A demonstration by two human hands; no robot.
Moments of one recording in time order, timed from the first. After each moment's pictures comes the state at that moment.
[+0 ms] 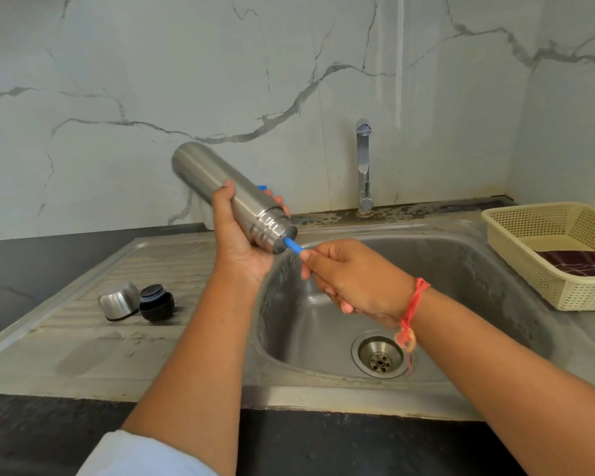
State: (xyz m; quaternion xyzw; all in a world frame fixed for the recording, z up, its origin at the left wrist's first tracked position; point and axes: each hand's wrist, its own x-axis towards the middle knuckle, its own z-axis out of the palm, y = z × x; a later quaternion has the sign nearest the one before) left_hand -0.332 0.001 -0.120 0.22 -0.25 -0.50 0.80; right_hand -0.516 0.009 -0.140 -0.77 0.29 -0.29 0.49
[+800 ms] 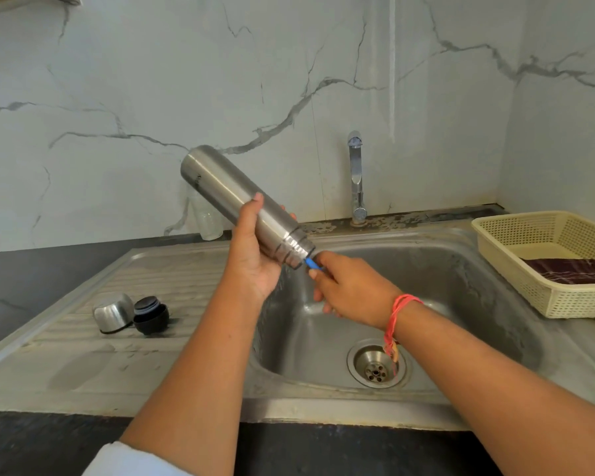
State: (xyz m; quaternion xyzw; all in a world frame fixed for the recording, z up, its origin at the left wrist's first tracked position) left_hand -0.346 -0.014 -0.134 0.33 -0.28 -0.47 0.77; right_hand -0.514 -0.023 -0.163 -0.85 0.34 -0.28 0.30
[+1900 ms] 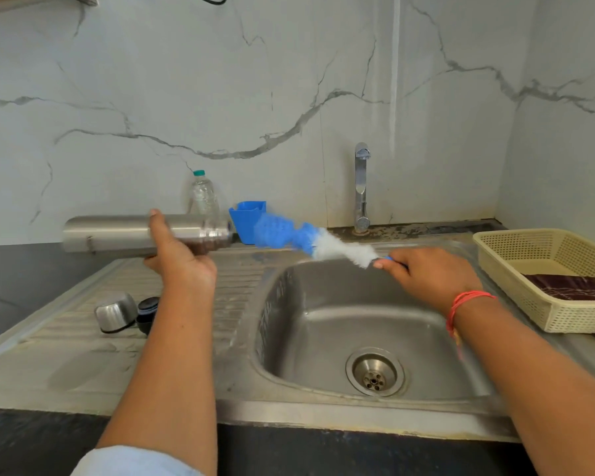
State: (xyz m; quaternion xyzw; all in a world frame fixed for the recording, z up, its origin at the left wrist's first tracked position) left_hand -0.245 -0.004 -0.125 0.21 -0.04 -0.28 0.94; right_hand -0.589 -0.082 -0.165 -0.84 0.49 -0.21 -0.04
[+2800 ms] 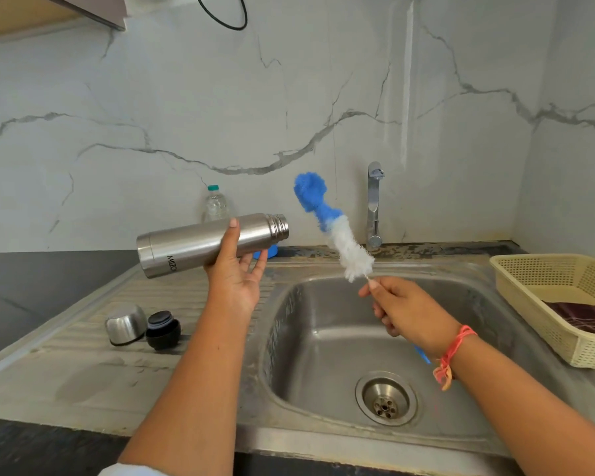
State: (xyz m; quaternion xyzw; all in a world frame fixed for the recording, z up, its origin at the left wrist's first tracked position) left_hand -0.282 -0.019 -0.137 0.27 -0.12 -0.40 0.87; right_hand -0.543 -0.055 -0.178 -0.69 0.39 -0.38 0.48
